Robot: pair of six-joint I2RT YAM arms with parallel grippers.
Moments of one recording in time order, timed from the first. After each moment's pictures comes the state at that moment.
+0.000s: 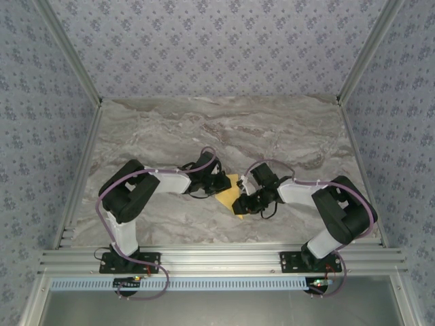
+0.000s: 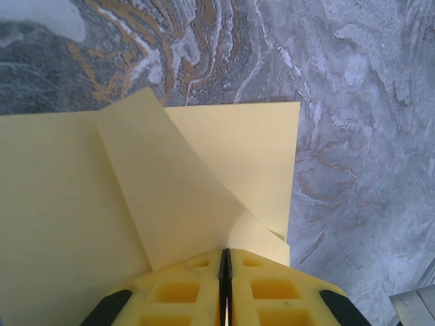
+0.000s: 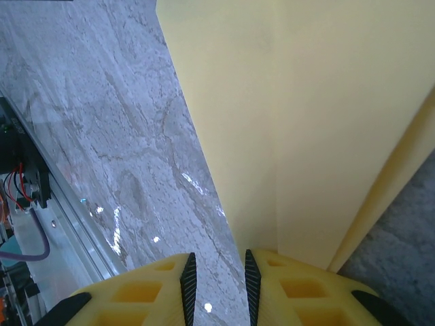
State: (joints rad) left arm -0.78 1.88 0.93 0.08 0.33 -1.01; right arm 0.59 1.57 0.62 -0.23 -0.70 0.37
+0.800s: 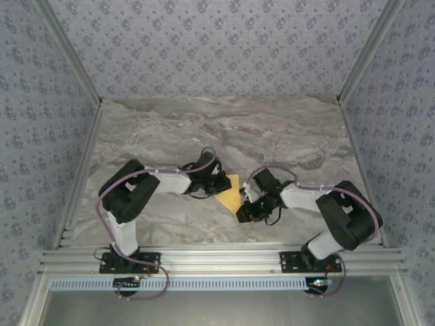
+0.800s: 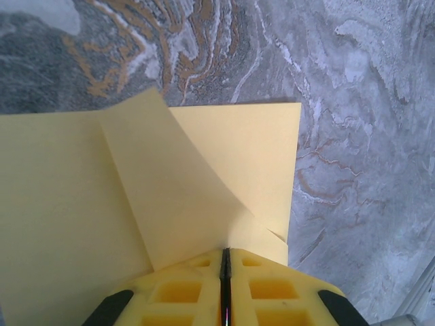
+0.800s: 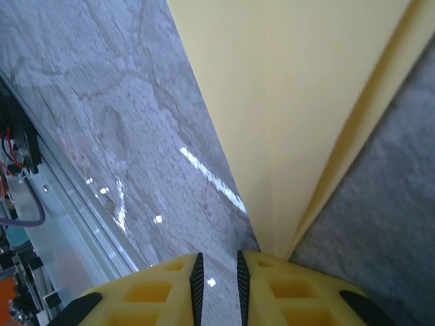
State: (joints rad) left arm -0.78 1.88 0.93 0.08 0.33 -1.01; right arm 0.60 1.51 0.55 -0.32 -0.73 0.35
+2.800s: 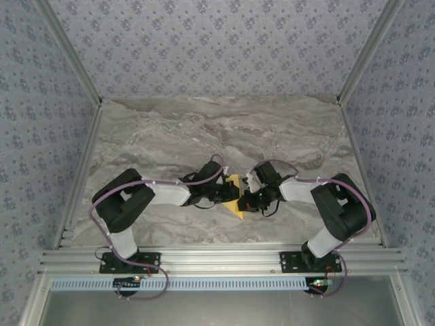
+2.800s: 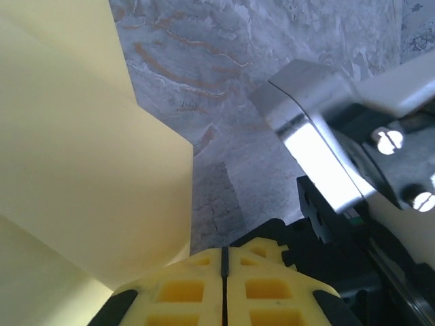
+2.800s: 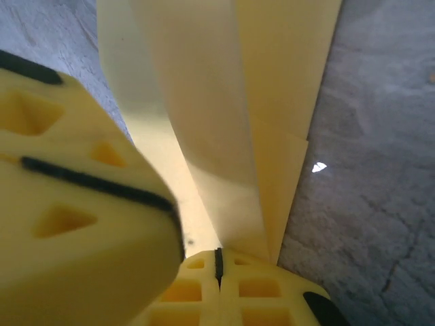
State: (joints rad) left arm -0.90 1.79 0.82 0.25 0.39 -0.98; right arm 0.52 1.59 0.61 -0.22 -0.67 0.46
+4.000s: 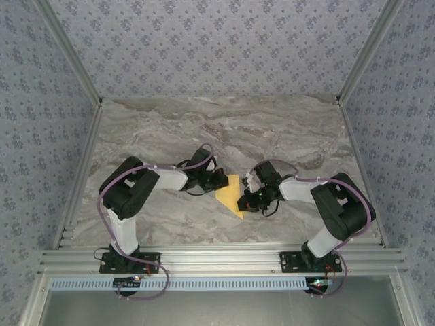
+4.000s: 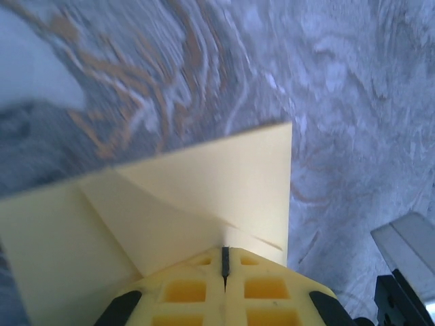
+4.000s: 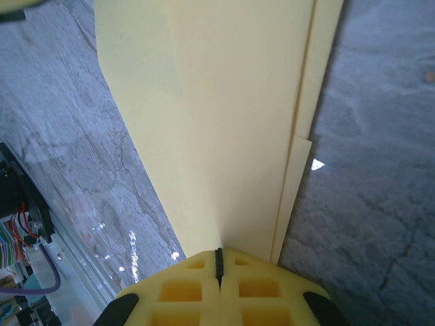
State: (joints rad) left arm -0.69 1.91 0.93 0.13 0.45 -0.90; right arm 0.52 1.60 0.62 -0.25 -0.67 0.45
